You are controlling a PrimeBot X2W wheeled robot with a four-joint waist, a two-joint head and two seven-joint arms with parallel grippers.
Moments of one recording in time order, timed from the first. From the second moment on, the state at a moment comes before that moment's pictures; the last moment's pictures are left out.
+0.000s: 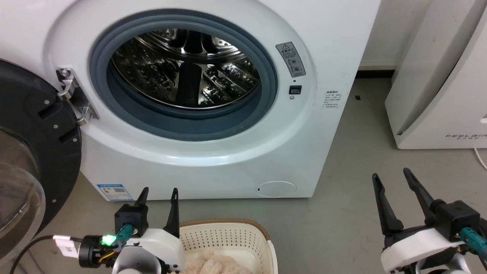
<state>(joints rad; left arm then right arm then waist) -0.09 0.05 -0.04 0.19 -0.05 0.02 -0.05 -0.01 -0.05 -0.03 -0.04 0.06 0.13 -0.05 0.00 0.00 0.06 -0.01</state>
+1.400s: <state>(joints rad) -0.41 0.08 -0.19 0.69 -0.13 -0.01 0.11 -0.20 -0.05 -0.10 -0.19 0.13 0.13 -0.14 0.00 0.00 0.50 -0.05</state>
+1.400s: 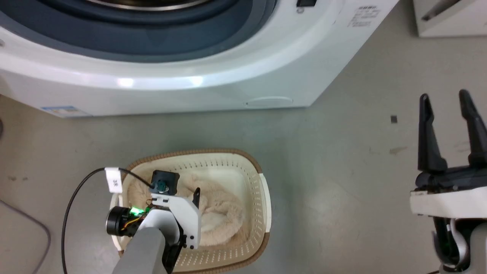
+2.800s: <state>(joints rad) -0.80 0.09 -0.35 1.12 -0.27 -0.04 0.18 -0.39 -0.05 -0.14 -0.35 0.16 0.13 -0.23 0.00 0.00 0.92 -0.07</state>
